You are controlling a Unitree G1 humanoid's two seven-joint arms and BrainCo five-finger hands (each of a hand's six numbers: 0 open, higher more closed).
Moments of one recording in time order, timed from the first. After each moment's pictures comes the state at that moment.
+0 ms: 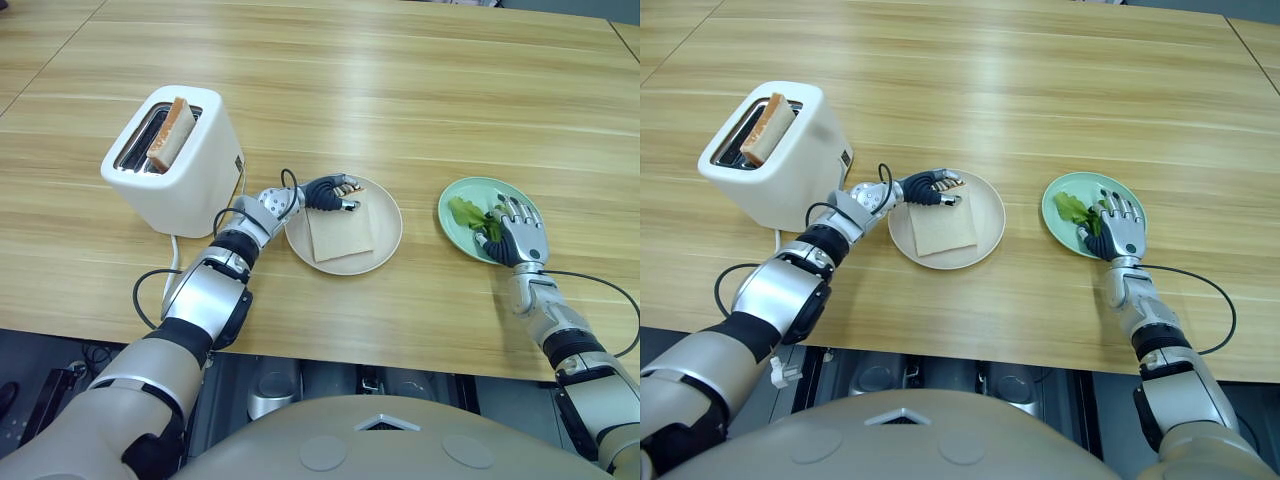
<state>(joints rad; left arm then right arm) -0.85 0.15 -0.36 1.25 0.41 -0.56 -0.33 -0.23 -0.60 0.27 0.86 -0.78 -0.20 -0.65</state>
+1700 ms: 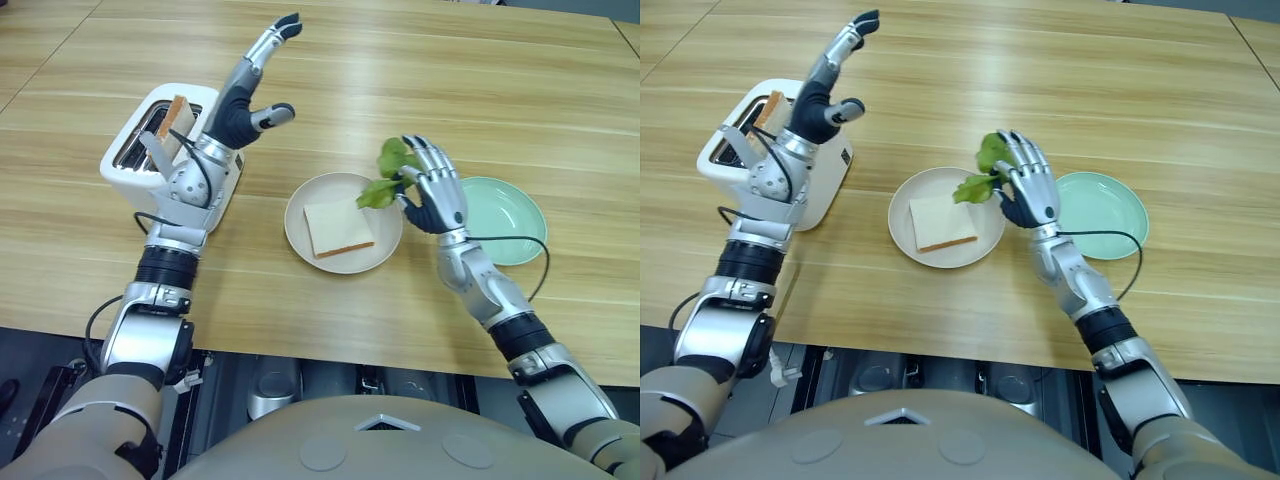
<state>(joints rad) -0.52 0.46 -0.06 0.32 0.19 -0.62 -0.06 -0.29 -0.38 0.42 0.36 -0.88 -0.30 -0.62</state>
